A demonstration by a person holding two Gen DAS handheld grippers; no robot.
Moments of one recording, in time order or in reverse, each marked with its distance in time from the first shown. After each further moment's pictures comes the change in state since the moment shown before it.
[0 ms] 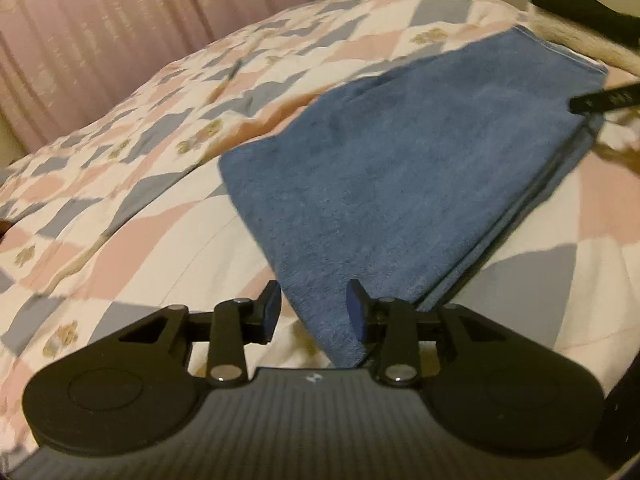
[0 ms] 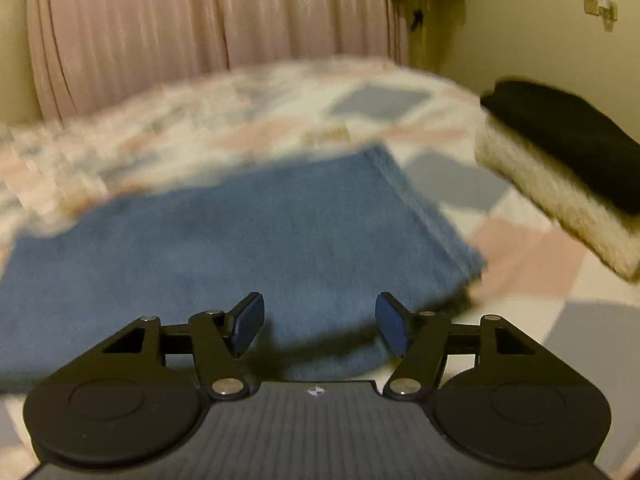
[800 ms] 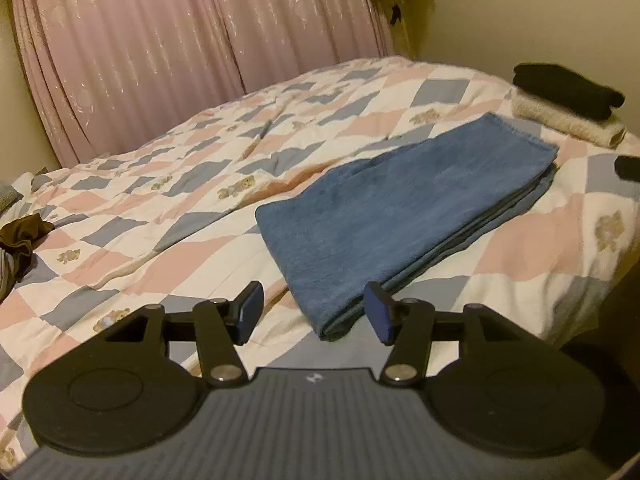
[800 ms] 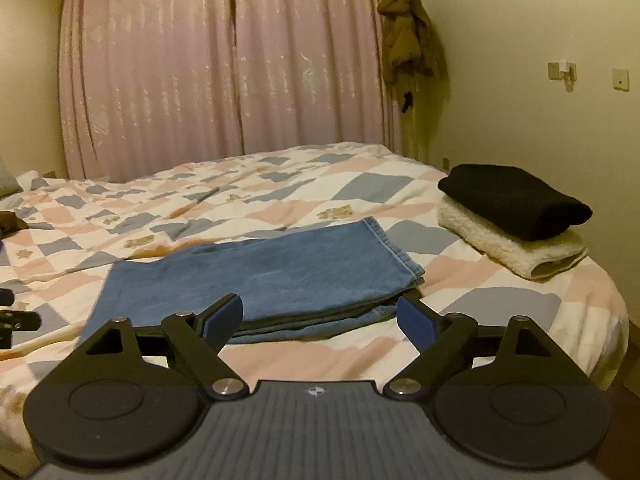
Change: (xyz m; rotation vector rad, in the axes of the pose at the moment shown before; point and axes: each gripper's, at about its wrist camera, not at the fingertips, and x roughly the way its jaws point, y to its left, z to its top) left arm -0.147 -0.011 -0.024 -0.082 -0.169 0.025; right arm -0.208 0.024 -0.058 -0.003 -0.271 0.056
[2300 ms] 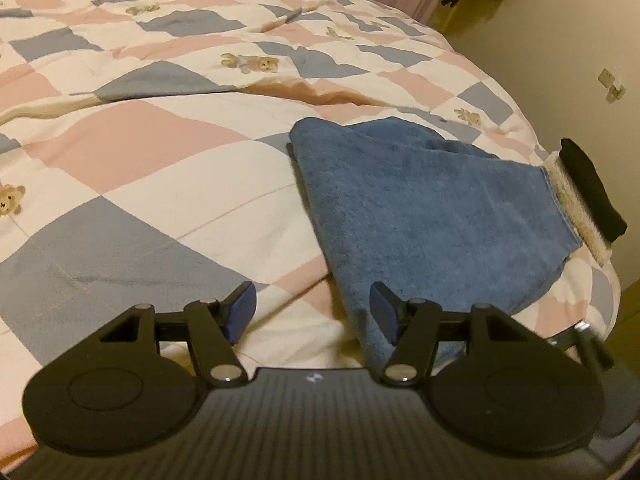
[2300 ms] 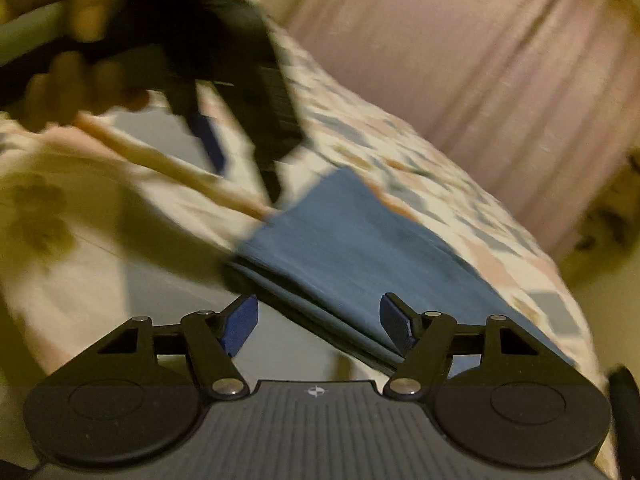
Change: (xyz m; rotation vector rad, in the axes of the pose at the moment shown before) left arm 0.174 0.139 -0.011 -0.499 0.284 -0.335; right arm 0.108 0.240 -0.087 -0.856 0.077 0.311
